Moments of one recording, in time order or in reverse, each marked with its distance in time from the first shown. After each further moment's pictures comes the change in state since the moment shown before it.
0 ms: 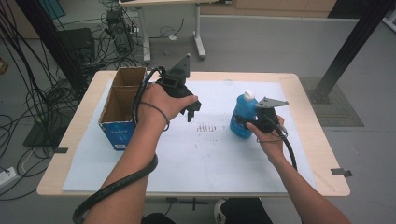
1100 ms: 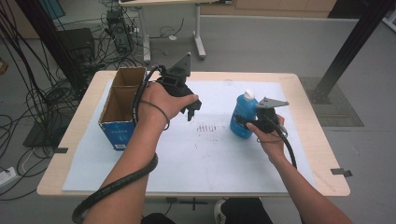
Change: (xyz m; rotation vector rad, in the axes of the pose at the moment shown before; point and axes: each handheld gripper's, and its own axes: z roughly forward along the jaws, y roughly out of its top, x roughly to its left) left arm -0.001 0.000 -0.003 -0.004 0.005 0.005; right arm 0.000 -0.001 0.000 -0.006 0.001 -0.002
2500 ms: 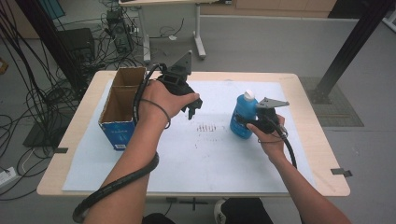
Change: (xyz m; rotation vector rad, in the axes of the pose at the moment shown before) left arm -0.002 0.001 -0.005 -0.007 0.008 0.002; right arm -0.001 0.000 -0.001 -0.002 0.003 0.004
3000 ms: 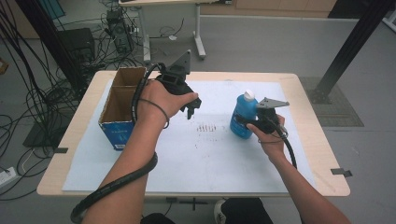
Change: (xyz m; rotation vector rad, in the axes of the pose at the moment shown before) left arm 0.002 -0.001 -0.001 -0.003 -0.003 -0.004; right arm 0.000 0.000 0.000 -0.005 0.003 -0.003
